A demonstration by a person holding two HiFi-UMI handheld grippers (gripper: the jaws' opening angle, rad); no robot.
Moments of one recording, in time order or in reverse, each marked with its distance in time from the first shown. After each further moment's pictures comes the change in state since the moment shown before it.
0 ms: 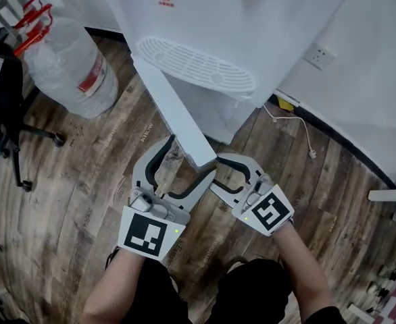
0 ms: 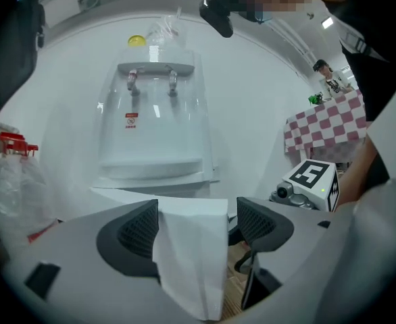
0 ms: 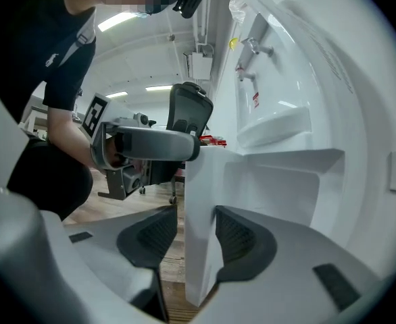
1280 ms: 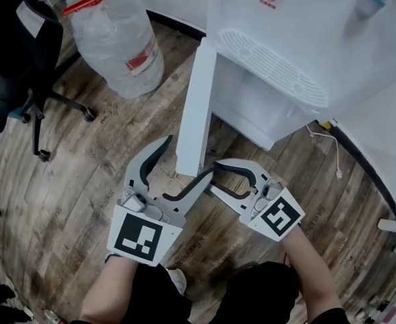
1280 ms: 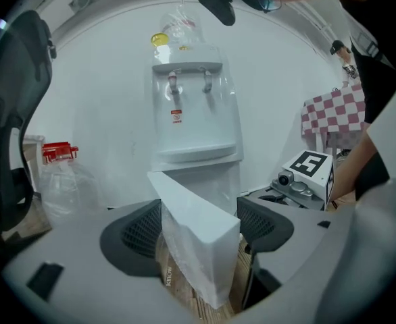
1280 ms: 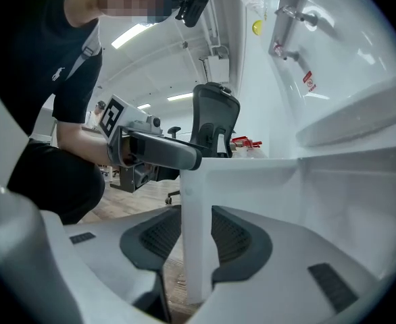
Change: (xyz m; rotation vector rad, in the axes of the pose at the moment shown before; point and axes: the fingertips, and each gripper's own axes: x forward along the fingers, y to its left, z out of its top) left arm -0.093 0.079 -0.019 -0.040 0.167 0.163; right arm 0.078 0.073 0.034 -0.001 -0.054 0.243
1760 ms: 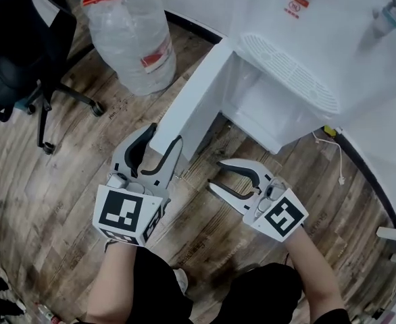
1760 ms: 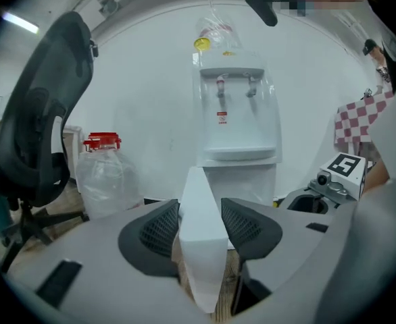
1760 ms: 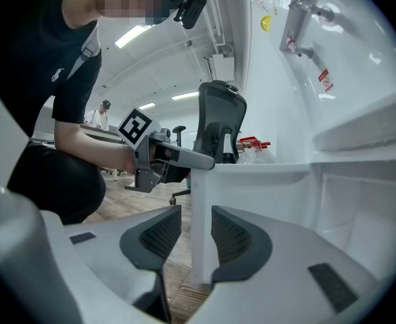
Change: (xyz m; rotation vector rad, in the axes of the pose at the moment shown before) left arm -0.029 0.081 -0.020 -0.128 0.002 0.217; right arm 0.020 0.013 0.009 -0.021 0.019 0.040
